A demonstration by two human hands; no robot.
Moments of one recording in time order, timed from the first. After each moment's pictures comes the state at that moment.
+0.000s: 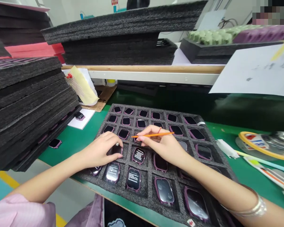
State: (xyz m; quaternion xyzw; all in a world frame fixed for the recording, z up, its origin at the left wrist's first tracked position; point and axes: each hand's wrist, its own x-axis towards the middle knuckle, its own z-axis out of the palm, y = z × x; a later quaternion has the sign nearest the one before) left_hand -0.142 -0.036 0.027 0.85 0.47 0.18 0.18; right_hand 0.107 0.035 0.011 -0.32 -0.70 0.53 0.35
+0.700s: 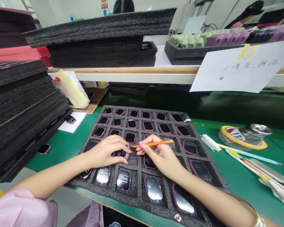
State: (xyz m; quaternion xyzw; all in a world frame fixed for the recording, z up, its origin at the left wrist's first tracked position) left_hand -0.108 -0.008 0.007 0.89 0.32 0.25 0.19; right_hand 0.136 0.010 -0.013 -0.36 -0.66 0.53 0.39
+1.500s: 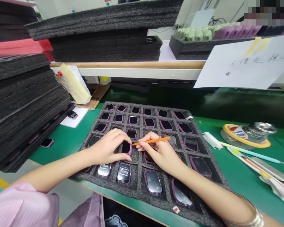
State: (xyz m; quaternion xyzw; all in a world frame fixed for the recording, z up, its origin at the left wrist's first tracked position) left_hand -0.097 -0.021 0.017 0.88 0.36 0.25 0.17; right_hand 0.138 0.010 -0.016 -0.34 -0.71 0.50 0.36
